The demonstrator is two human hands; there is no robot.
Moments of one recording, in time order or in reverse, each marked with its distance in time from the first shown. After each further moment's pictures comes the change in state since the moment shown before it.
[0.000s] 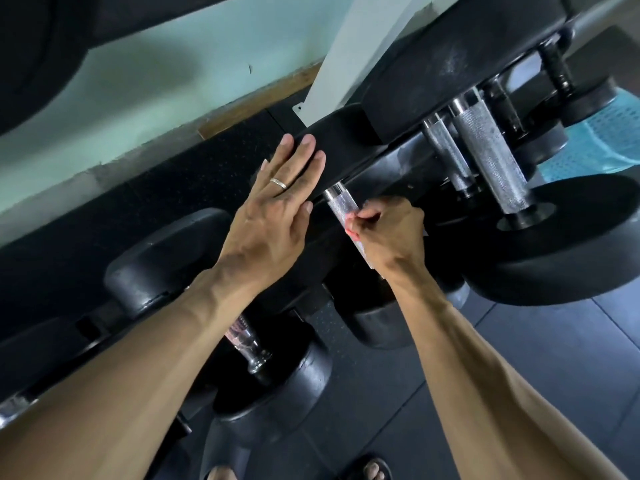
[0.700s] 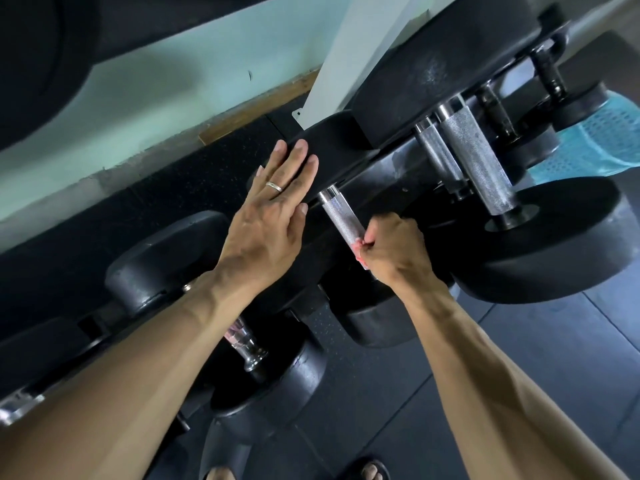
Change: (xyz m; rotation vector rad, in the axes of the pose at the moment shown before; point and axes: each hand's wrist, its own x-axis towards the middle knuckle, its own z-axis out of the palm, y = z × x) left_hand -0.001 0.006 0.000 0.036 0.012 -0.033; right_hand -0.002 0.019 -0.011 -0.496 -0.170 0.001
